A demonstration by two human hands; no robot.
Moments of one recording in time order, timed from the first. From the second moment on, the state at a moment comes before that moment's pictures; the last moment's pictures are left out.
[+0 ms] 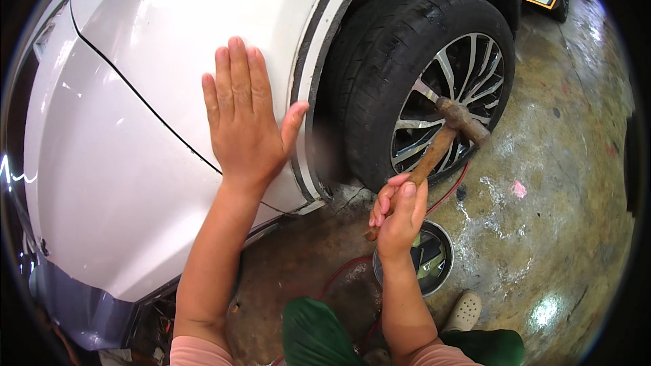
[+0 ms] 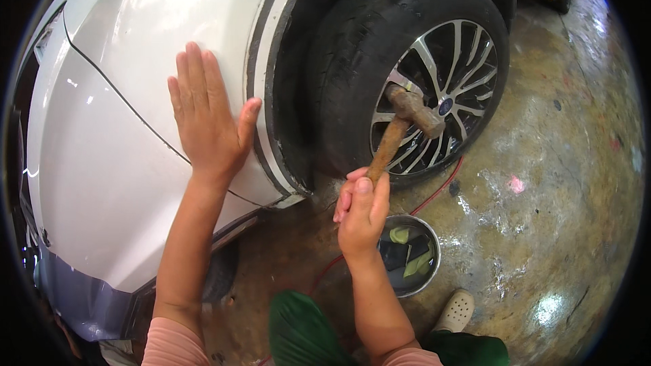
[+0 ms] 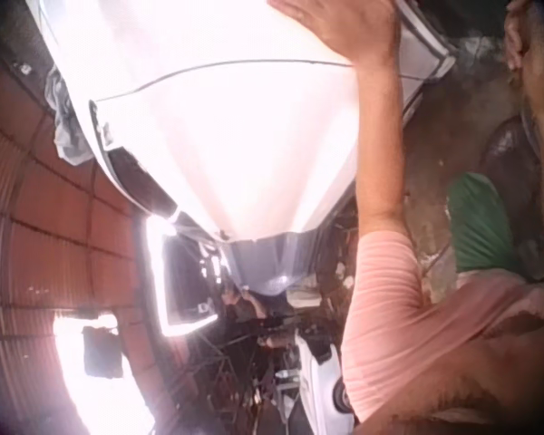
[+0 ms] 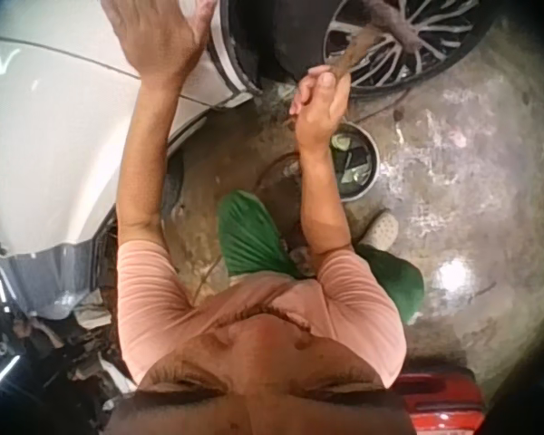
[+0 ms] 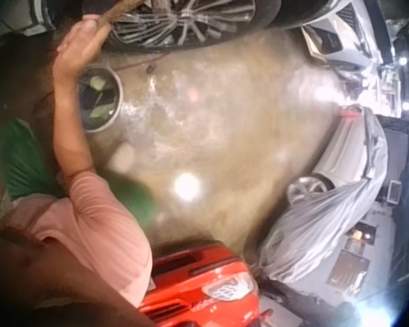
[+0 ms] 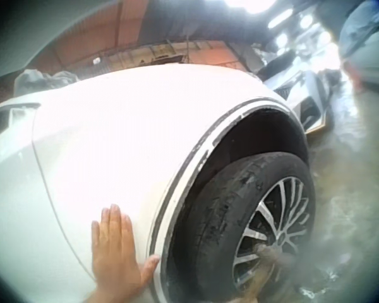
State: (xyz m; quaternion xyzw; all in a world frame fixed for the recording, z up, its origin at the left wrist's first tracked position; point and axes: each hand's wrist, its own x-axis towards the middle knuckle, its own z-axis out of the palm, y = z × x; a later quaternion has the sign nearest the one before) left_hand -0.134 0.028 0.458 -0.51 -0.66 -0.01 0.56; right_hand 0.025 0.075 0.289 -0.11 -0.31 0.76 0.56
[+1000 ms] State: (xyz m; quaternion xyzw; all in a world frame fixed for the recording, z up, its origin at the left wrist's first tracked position) left_hand -0.097 -0.086 0.207 -0.46 -0.85 -0.08 0.23; right_hand 0.042 0.173 0.082 -0.45 -0.39 0.60 0.54
